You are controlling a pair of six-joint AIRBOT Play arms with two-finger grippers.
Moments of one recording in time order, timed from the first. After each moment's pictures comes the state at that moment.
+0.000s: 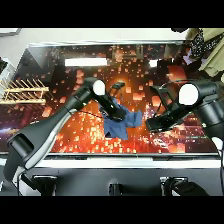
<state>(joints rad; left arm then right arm) -0.69 -1.88 1.86 1.14 -1.42 -1.67 0.31 -1.10 1.26 -1.41 1.73 1.64</state>
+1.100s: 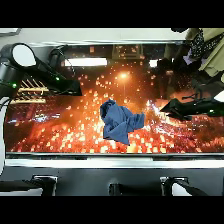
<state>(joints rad) -0.31 -1.52 1.85 1.28 -1.60 -1.65 -0.29 -1.26 1.07 -0.90 1.34 1.40</state>
